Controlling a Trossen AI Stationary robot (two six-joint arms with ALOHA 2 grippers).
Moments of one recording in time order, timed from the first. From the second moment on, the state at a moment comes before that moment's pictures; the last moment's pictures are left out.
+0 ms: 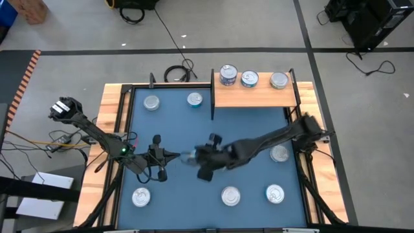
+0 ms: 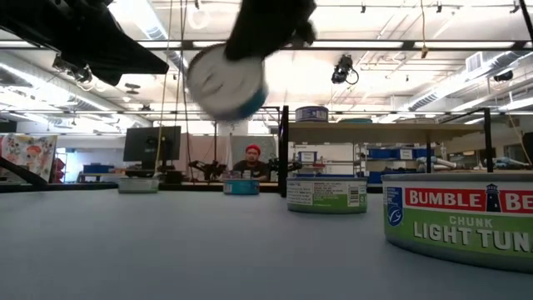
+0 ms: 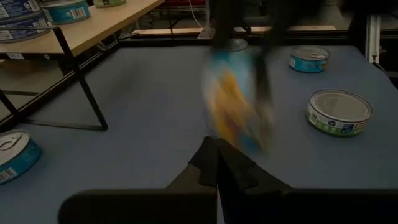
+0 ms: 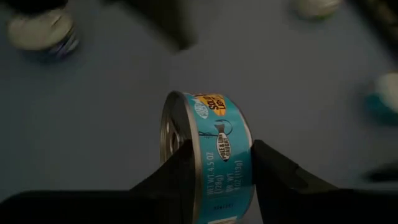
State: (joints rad) left arm -0.61 1.12 0.43 0.27 -0.80 -0.26; right arm 0.29 1.93 1.68 -0.67 0.46 0.42
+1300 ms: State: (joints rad) left arm -0.61 1.12 0.43 0.28 -0.80 -0.26; right arm -0.66 1.15 0.91 -0.19 0.45 0.87
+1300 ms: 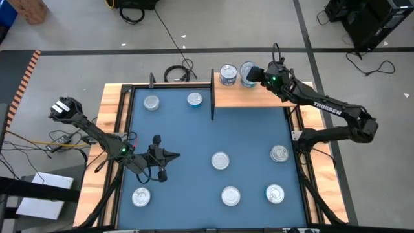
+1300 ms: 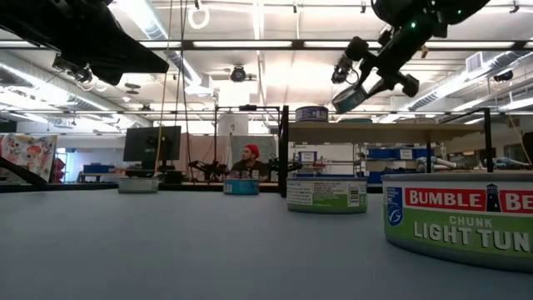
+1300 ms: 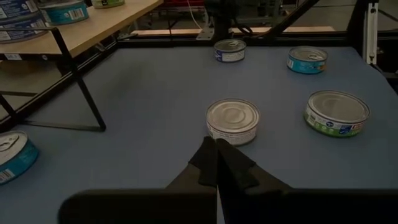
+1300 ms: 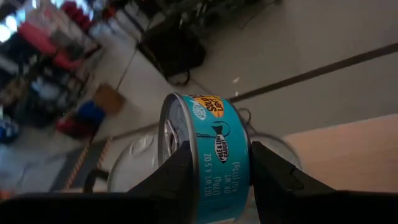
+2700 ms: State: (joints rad) left arm -0.50 1.12 0.43 0.33 -0.59 -0.16; right arm -0.72 1.21 0.90 -0.20 0.38 1.16
